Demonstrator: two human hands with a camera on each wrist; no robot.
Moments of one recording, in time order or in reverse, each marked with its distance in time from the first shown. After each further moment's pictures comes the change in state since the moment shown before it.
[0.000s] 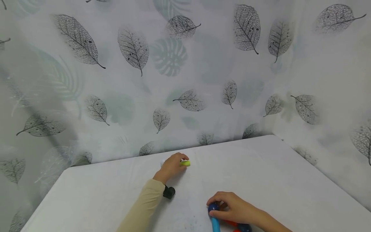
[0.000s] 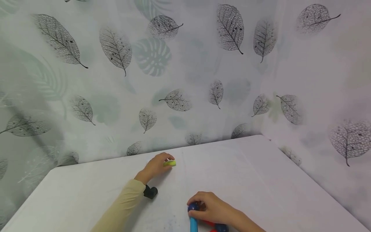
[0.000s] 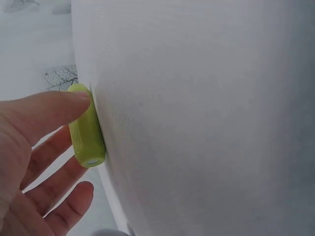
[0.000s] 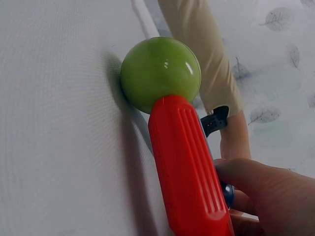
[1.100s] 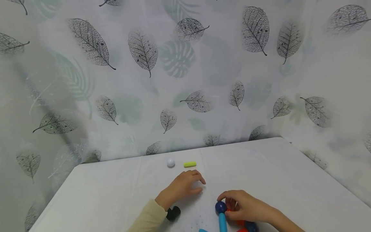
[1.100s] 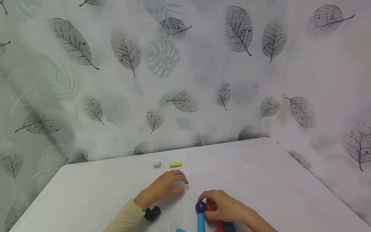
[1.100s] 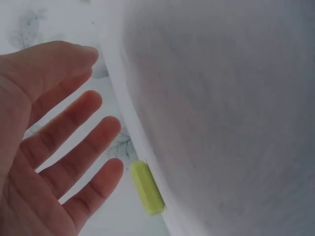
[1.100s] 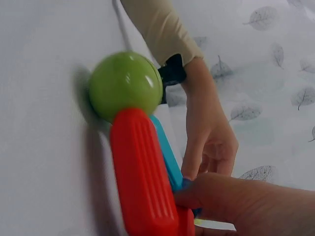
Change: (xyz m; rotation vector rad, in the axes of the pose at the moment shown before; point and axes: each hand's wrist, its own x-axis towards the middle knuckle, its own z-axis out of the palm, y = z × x) left_hand -0.060 0.049 0.001 0.085 -0.066 0.281; right_hand -0.003 -0.007 -0.020 -0.062 -0.068 0.082
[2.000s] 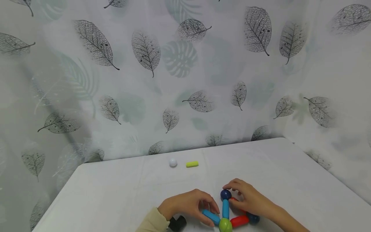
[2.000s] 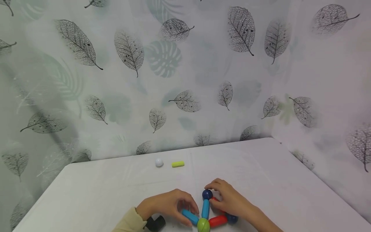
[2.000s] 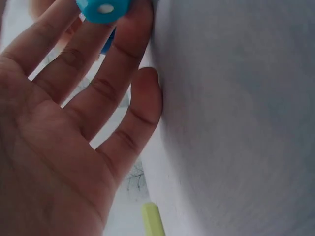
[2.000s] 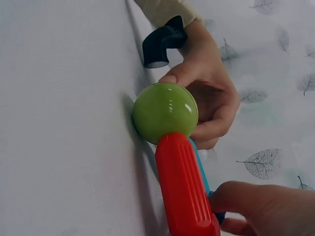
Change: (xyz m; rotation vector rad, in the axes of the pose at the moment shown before) left_hand -0.014 0.022 0.008 -0.688 -0.390 0.222; right_hand -0.001 0.012 -0.002 -0.280 0.263 -0.050
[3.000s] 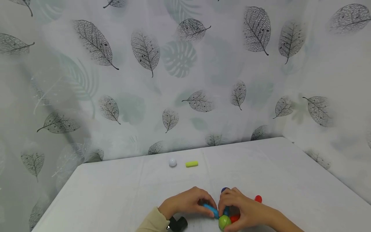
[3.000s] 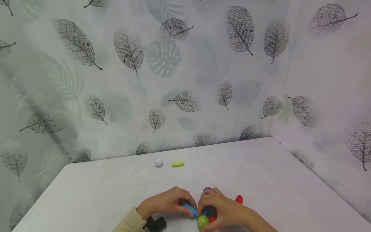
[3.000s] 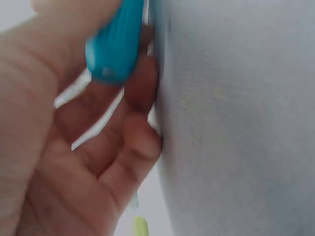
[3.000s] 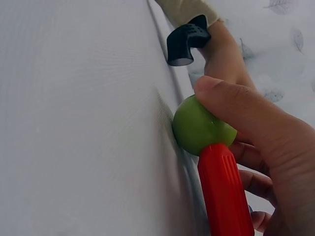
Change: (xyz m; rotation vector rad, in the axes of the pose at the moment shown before) left_hand 0.002 -0.003 0.001 0.104 0.074 -0.010; right_hand 0.000 0.001 0.020 0.092 -0.096 -0.475
